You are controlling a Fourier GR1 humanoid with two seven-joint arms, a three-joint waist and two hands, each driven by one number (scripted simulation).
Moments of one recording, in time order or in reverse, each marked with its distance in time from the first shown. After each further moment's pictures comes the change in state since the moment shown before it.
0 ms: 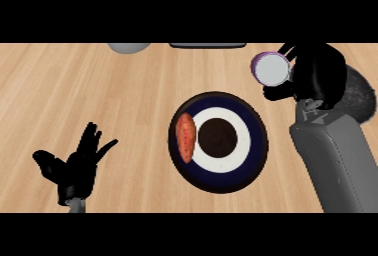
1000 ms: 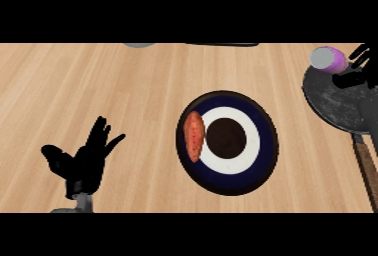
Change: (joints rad) left arm -0.033 -0.020 -0.029 -0.014 -0.005 -0.023 0.018; right arm -0.184 -0.297 -0.355 0.942 -0.097 -0.445 -0.565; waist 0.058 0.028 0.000
